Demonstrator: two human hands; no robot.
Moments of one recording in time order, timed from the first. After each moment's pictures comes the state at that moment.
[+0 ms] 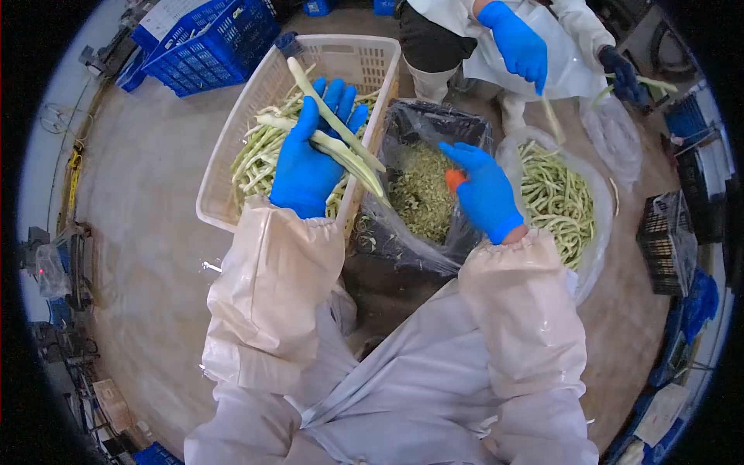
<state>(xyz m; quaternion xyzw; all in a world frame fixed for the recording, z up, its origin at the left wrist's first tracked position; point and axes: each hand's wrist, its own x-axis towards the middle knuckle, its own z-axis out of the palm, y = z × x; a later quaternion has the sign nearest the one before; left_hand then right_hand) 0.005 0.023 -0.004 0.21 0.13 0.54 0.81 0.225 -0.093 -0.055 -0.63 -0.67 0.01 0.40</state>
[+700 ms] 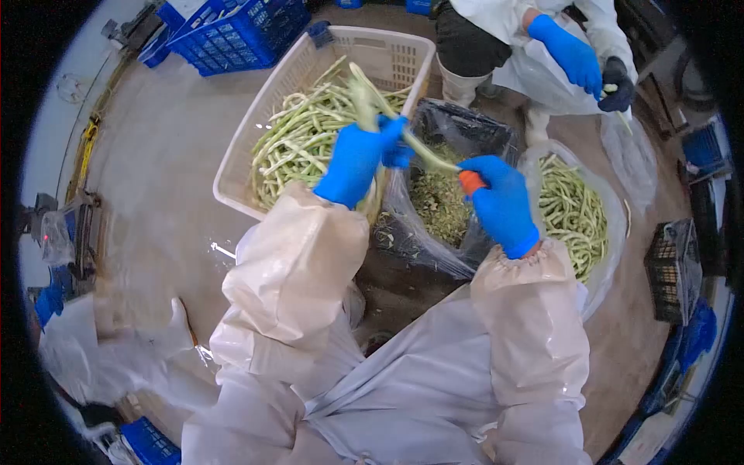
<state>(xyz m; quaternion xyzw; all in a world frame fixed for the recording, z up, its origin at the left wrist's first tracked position) 0.009 0.016 -0.018 0.49 0.44 0.36 0.66 0.199 -0.096 -0.026 -0.65 -0.60 0.22 0.41</state>
